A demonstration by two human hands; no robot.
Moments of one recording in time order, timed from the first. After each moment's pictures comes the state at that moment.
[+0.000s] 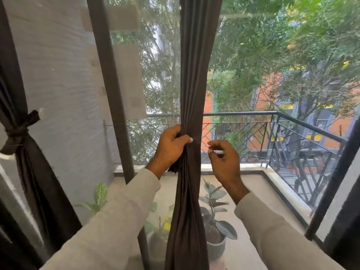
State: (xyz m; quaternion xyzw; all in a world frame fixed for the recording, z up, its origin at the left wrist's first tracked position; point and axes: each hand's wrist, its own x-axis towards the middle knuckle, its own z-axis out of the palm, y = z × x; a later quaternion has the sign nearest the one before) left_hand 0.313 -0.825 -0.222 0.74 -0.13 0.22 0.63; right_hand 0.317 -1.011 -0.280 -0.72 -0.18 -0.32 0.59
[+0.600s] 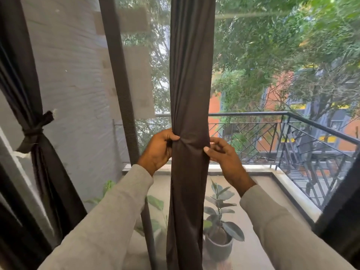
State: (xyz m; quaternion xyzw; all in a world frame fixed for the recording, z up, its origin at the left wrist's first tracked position) left_hand 0.302 -0.783 -0.215 0.57 -0.08 0.03 0.82; right_hand 0.330 -1.006 -0.271 -0.68 -0.21 -0.05 0.70
